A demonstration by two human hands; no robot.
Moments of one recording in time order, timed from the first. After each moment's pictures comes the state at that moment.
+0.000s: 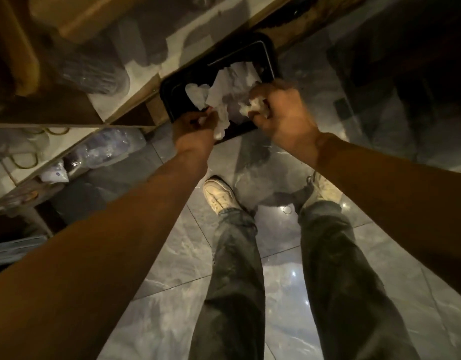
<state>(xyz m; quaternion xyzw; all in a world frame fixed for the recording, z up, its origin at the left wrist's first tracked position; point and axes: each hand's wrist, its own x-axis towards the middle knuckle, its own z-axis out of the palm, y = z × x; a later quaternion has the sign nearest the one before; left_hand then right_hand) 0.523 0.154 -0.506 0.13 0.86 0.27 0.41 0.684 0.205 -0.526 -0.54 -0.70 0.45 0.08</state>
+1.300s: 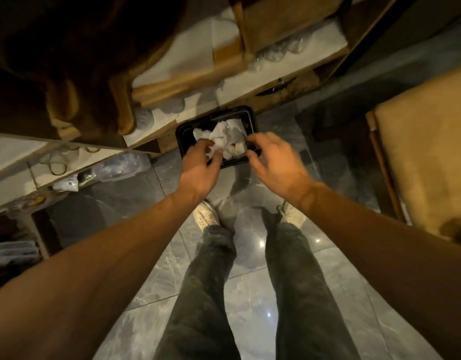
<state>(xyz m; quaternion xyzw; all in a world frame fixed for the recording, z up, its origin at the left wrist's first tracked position) 0.550 0.145 -0.374 0.42 0.81 0.17 0.38 0.726 0.195 -0.370 -0.49 -0.77 0.40 0.09</state>
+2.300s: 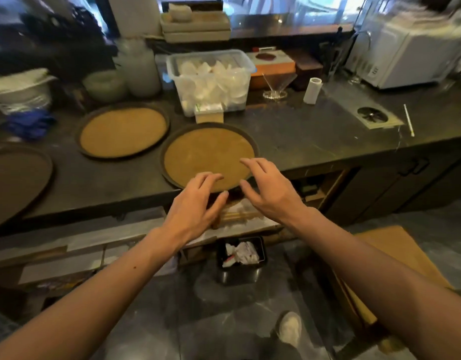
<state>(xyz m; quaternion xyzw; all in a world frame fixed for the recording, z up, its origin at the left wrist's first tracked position) 0.442 0.016 0.060 0.68 0.67 0.31 0.06 0.623 0.112 0.079 -0.34 -0.90 0.12 0.25</state>
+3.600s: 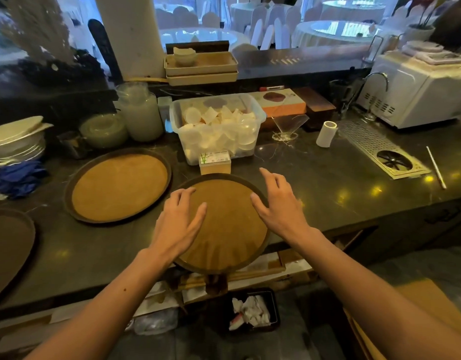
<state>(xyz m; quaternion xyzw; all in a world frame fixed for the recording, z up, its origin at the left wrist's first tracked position) 0.328 0.162 0.077 0.59 0.75 0.31 0.06 0.543 0.279 0.090 -0.47 -0.83 0.15 0.27</state>
